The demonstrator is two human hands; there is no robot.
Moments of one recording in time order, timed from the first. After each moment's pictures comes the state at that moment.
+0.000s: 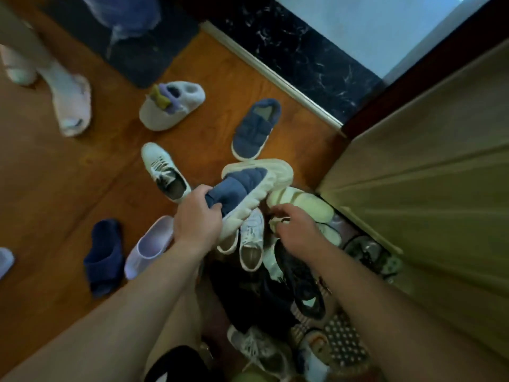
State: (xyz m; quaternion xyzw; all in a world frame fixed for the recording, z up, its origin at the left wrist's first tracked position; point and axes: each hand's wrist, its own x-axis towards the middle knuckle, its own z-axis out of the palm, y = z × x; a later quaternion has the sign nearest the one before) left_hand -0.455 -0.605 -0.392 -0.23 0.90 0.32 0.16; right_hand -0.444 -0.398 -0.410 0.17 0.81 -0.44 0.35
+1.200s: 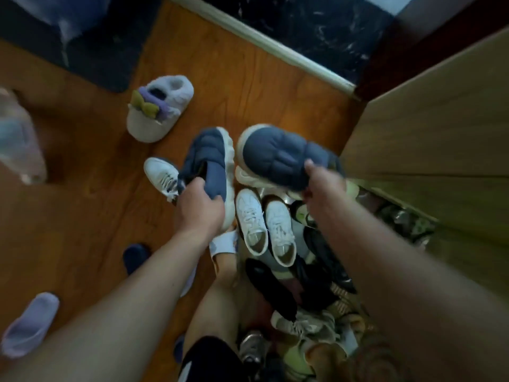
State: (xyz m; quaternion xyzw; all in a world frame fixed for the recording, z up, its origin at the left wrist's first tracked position) left_hand -0.582 -0.678 -0.421 -0.19 0.90 0.26 0.30; right_hand -0.595 -0.462 -0.433 0.67 0.48 -0.55 0.16
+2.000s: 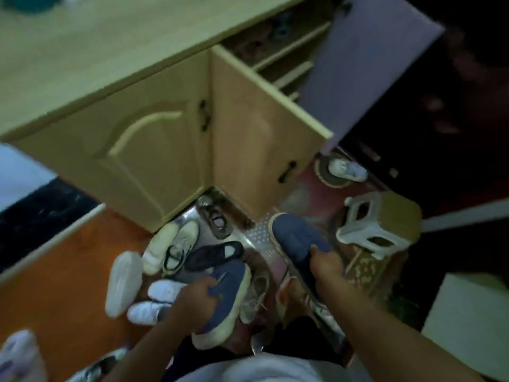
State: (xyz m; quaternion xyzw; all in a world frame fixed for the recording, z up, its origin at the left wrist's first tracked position) left_hand -0.277 -0.464 -0.157 0.49 0.72 0.00 0.49; right_hand -0.002 -0.358 -0.141 0.87 0.24 -0.43 -0.10
